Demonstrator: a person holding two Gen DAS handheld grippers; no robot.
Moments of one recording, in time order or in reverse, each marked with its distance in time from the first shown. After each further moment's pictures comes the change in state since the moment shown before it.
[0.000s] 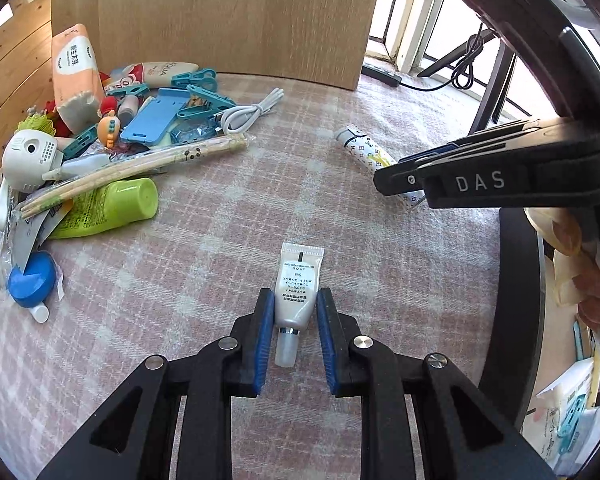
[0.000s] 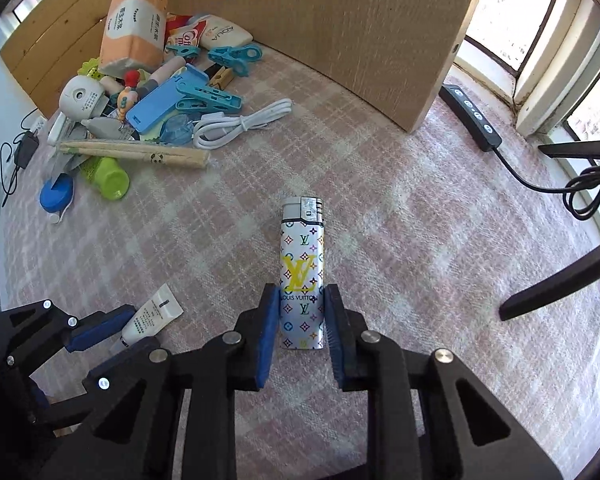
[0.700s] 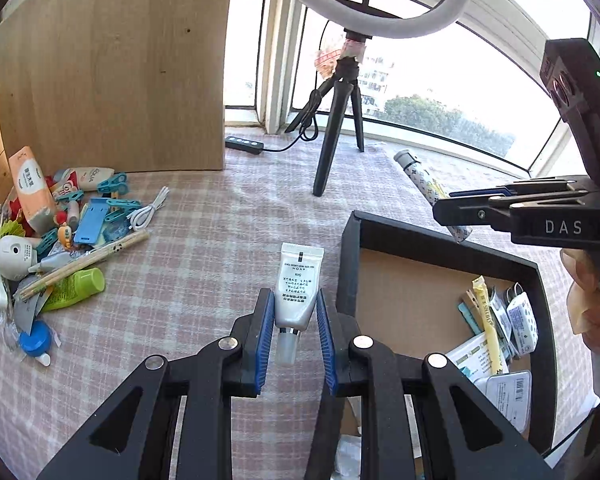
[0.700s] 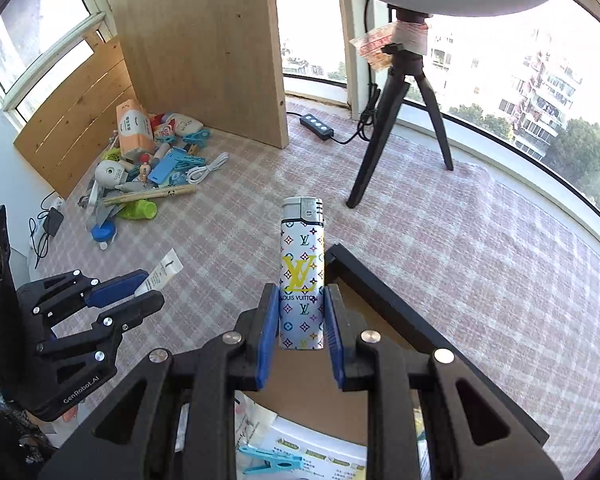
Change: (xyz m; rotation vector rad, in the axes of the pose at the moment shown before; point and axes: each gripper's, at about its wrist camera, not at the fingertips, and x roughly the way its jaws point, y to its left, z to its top) left arm -0.099 -0.081 0.001 0.226 -0.140 -0.216; right arm -0.172 -0.050 -0.144 0.303 -0.216 -0.071
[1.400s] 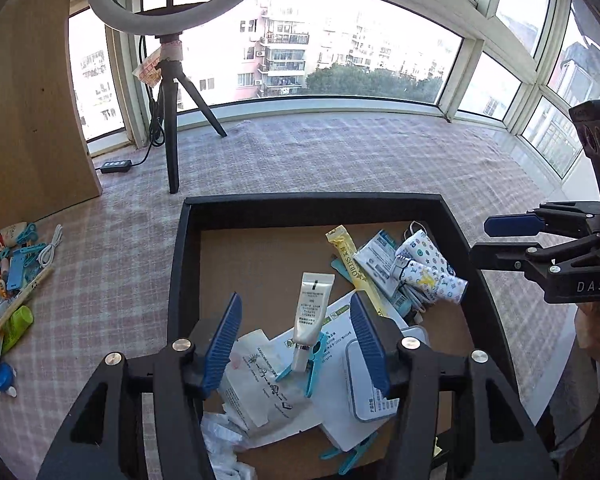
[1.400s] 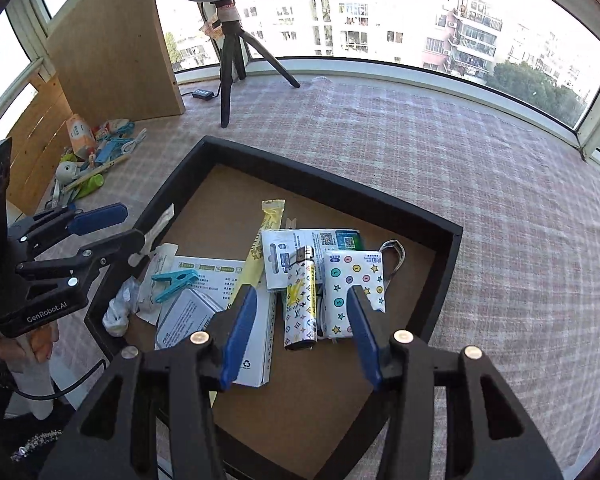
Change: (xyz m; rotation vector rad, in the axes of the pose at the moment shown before) left arm -0.022 -0.123 -0.027 0.256 0.033 -0.159; right arm -0.103 -0.069 -0.150 0.226 -0.047 -0.161
